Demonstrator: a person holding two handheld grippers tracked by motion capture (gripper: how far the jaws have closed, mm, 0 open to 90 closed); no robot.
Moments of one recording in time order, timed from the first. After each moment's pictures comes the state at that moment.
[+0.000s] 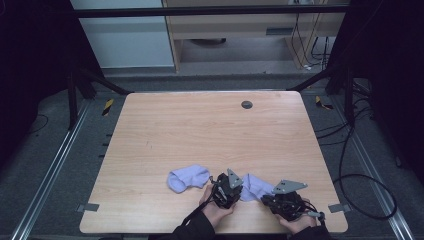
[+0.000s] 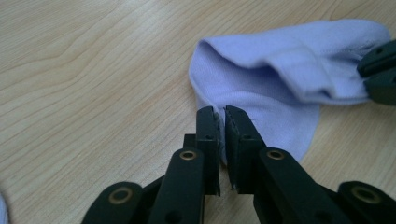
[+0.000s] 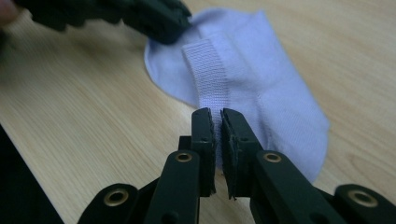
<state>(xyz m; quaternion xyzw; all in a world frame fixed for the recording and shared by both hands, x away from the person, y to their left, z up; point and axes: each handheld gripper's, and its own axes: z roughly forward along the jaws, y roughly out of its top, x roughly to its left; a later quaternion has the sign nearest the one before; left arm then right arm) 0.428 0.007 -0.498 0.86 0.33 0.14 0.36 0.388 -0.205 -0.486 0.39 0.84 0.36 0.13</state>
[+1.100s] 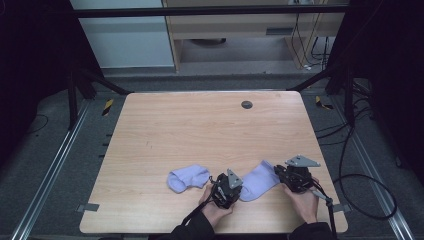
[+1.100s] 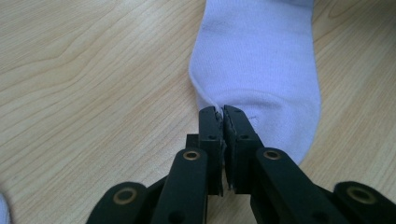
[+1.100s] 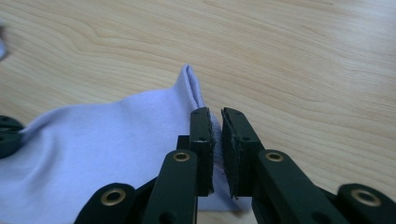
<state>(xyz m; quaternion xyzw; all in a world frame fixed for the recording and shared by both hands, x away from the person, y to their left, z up) 0.428 0.008 -0.499 0.86 0.33 0.15 0.36 0.451 -0.236 -0.481 0.49 0.76 0.37 0.23</state>
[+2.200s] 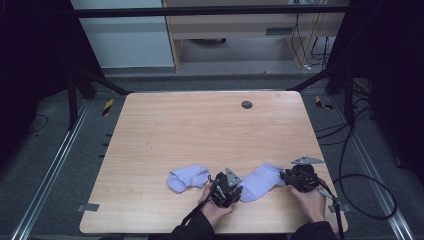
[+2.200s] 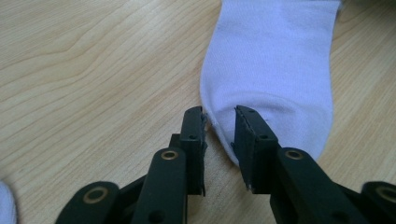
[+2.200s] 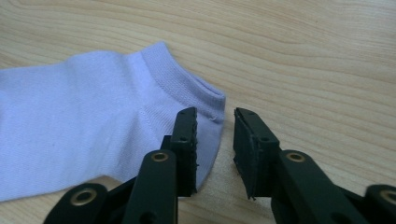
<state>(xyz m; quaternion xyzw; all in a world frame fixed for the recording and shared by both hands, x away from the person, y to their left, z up) 0.431 0.010 -0.498 0.86 0.34 0.14 0.36 0.458 -0.262 -0.496 0.53 0.77 0.32 0.18</state>
